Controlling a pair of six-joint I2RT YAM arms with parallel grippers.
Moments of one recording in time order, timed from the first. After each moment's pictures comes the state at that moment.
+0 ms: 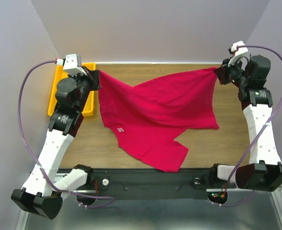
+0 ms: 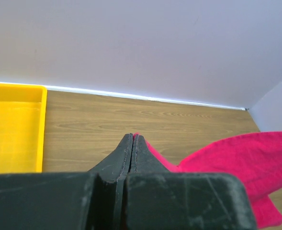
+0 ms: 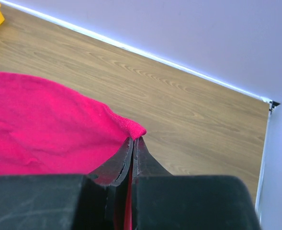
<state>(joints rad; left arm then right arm) -0.29 0.94 1.14 -0.15 -0.10 -0.33 -0.12 1.23 1.40 -0.42 -0.49 -0.20</state>
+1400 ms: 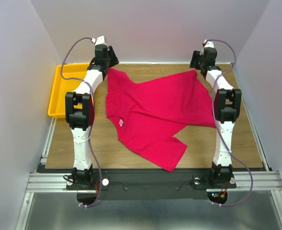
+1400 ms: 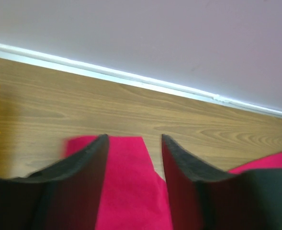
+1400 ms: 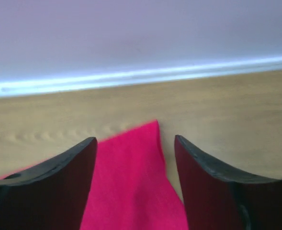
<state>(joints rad) -0.16 2.23 1.94 -0.07 -0.05 -0.44 0.00 2.45 2.13 -0.09 0.03 0.15</state>
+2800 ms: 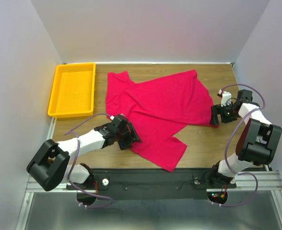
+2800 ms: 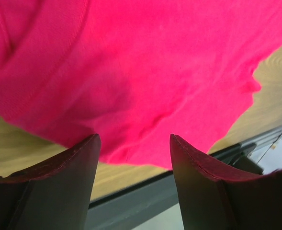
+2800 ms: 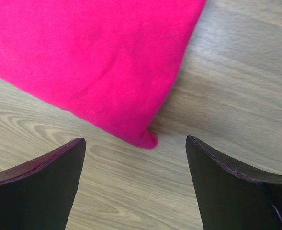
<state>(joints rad) -0.70 1.28 0.57 -0.25 0.15 -1.11 -0.38 1.56 0.98 -0.63 -0.45 -0.56</state>
